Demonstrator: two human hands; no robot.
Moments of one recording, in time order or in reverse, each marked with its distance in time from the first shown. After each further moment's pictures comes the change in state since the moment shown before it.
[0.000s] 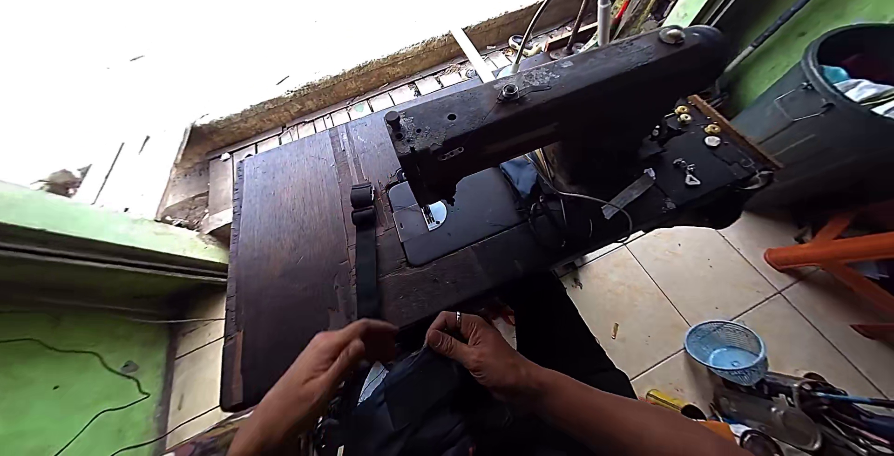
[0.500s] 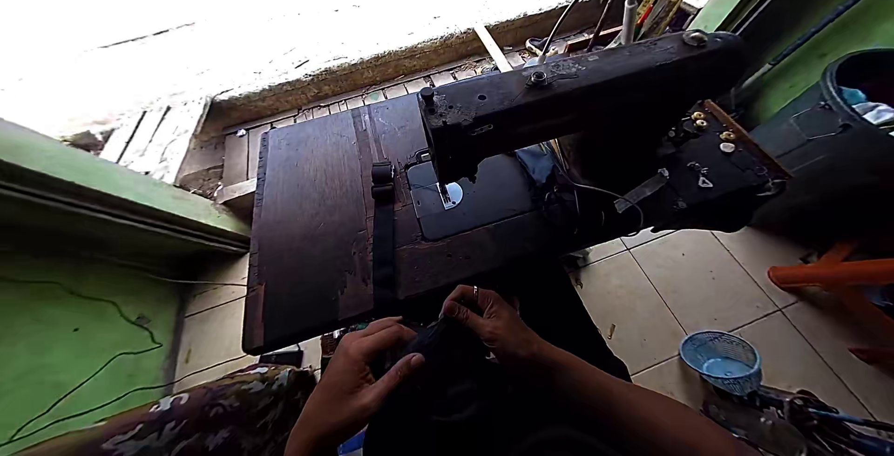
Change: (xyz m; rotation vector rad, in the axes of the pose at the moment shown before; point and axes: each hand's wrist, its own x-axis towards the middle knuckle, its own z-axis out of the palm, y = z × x) left_hand -0.035 0.006 0.060 0.039 0.253 0.215; right_hand -0.008 0.003 0.005 -0.109 0.021 -0.049
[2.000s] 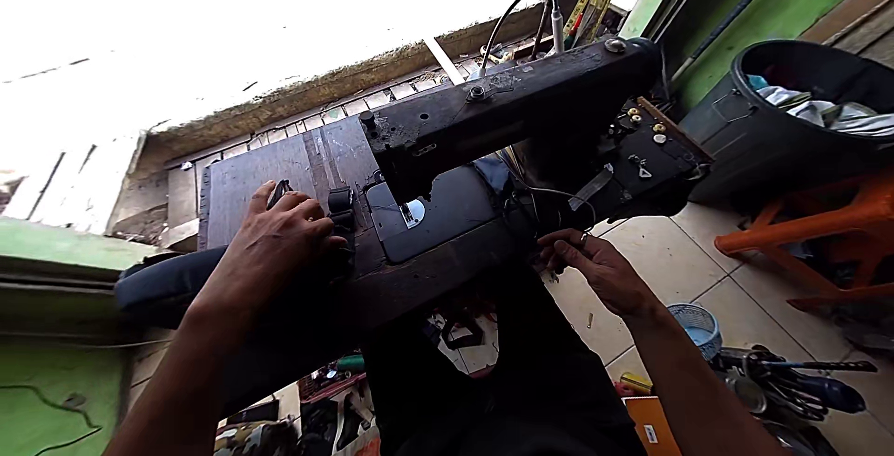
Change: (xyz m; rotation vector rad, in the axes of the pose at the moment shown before) left_hand 0.167 -0.021 -0.111 1.262 -0.218 0.181; right_hand -0.064 -0.076 -0.159 -0.376 0.463 -0.080
